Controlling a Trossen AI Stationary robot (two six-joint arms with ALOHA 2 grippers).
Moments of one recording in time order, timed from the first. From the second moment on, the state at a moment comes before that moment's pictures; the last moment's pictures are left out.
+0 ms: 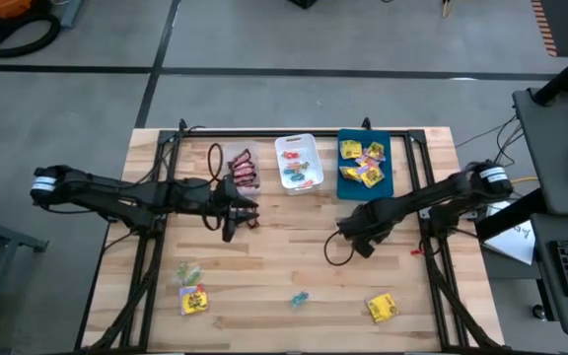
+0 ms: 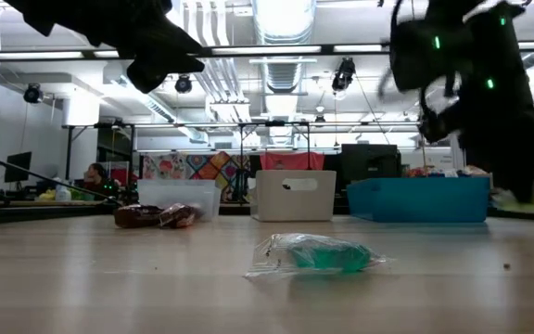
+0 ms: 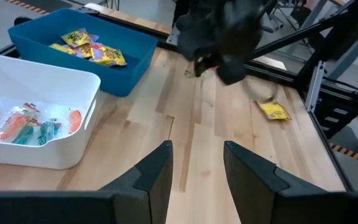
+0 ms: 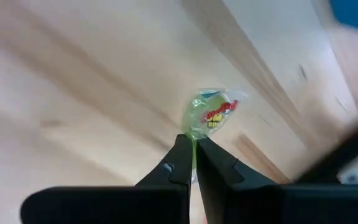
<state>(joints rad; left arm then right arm) -0.05 1.03 0.63 0.05 -0.08 -0.31 0.16 1.56 0.91 -1.11 0.01 0.93</state>
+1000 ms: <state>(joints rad) -0.05 1.09 0.63 0.10 -0.09 -0.32 -0.20 1.59 0.94 0.11 0.24 0.23</state>
